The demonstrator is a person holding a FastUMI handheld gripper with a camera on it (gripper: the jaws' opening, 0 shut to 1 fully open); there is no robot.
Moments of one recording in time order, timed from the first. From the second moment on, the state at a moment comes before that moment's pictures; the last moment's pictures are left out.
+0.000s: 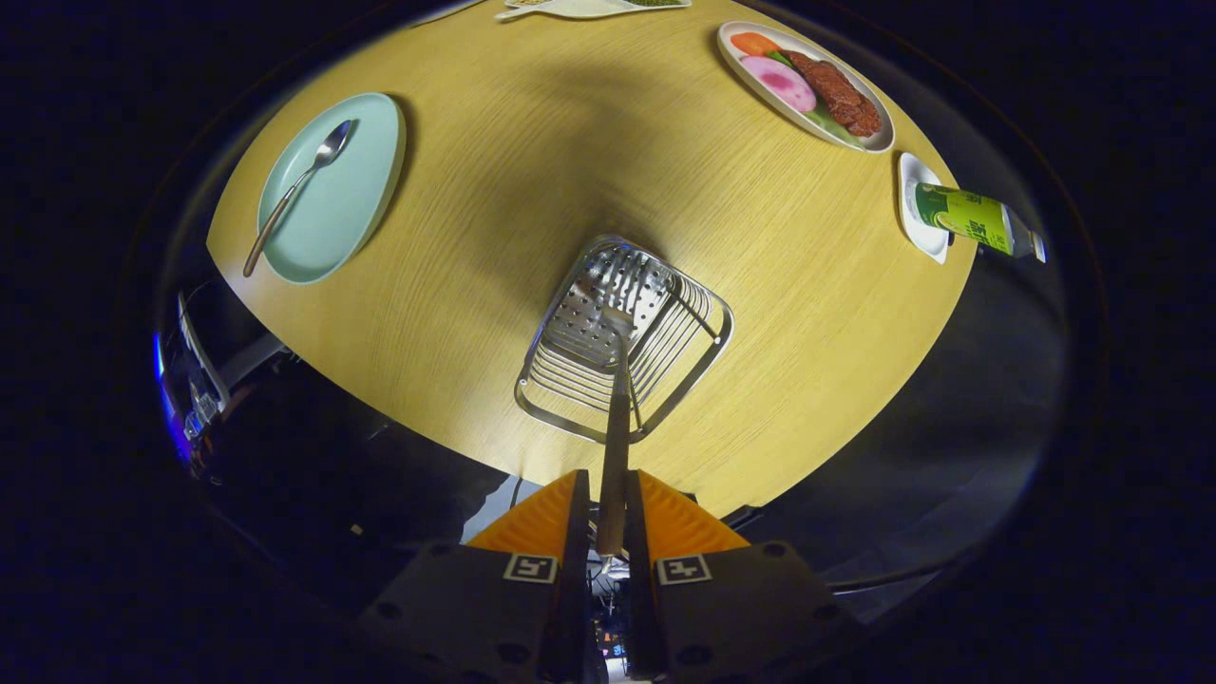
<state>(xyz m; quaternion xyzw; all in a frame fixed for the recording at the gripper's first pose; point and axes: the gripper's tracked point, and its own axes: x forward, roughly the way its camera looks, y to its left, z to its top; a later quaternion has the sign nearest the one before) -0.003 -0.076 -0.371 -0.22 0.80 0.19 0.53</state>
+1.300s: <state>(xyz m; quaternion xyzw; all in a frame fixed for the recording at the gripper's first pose) 0.007 0.253 -0.316 0.11 0.61 0.28 0.73</state>
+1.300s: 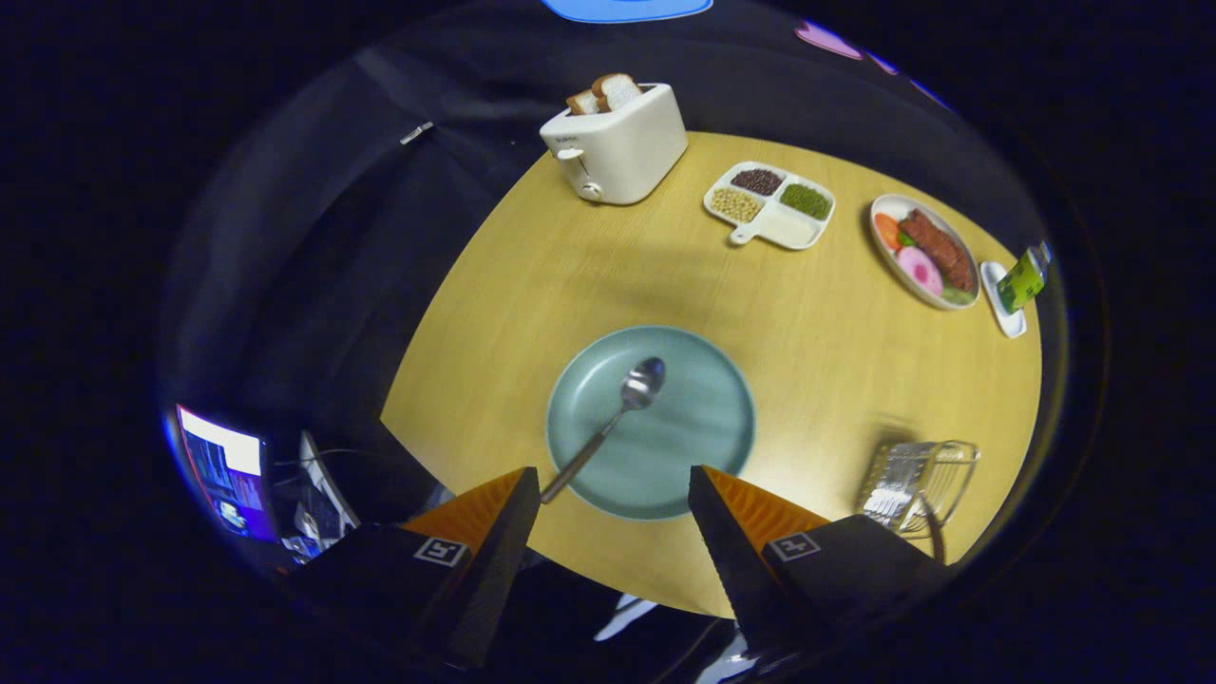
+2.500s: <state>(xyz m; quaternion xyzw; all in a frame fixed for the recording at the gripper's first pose) -0.012 0.291 -0.432 0.14 0.71 0.16 0.67</state>
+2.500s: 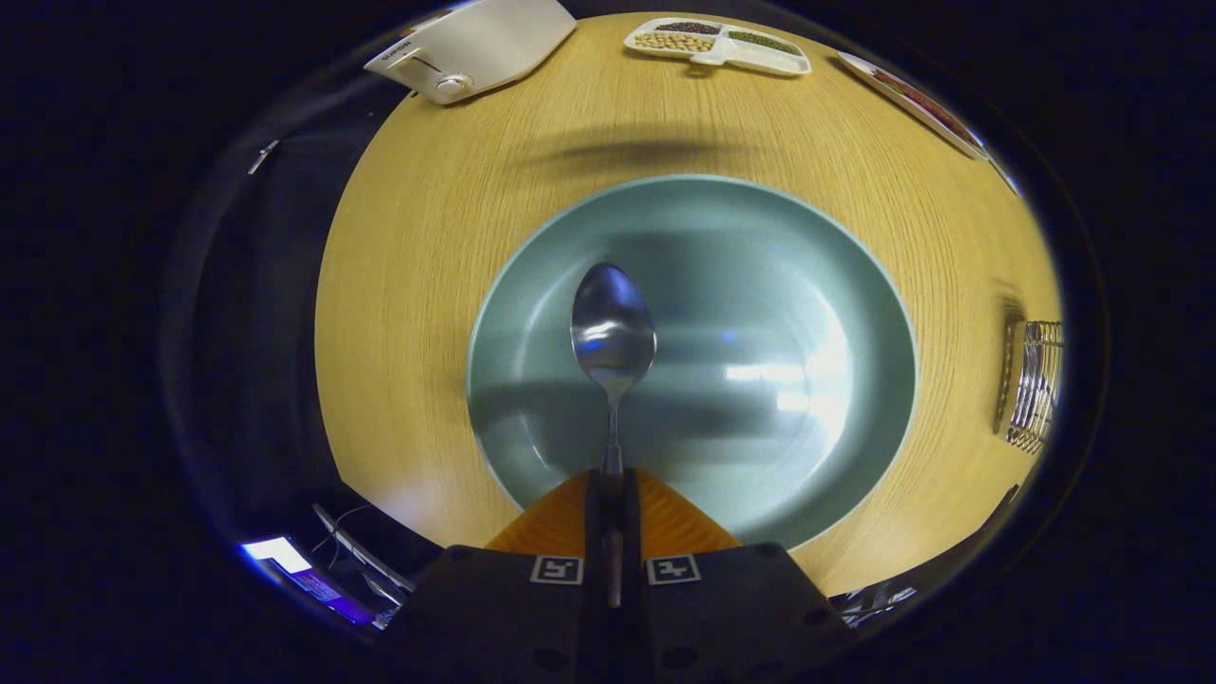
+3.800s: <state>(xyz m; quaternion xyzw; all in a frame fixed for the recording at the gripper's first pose) 0.041 -0.009 -0.272 -0.01 0.61 0.25 0.75</state>
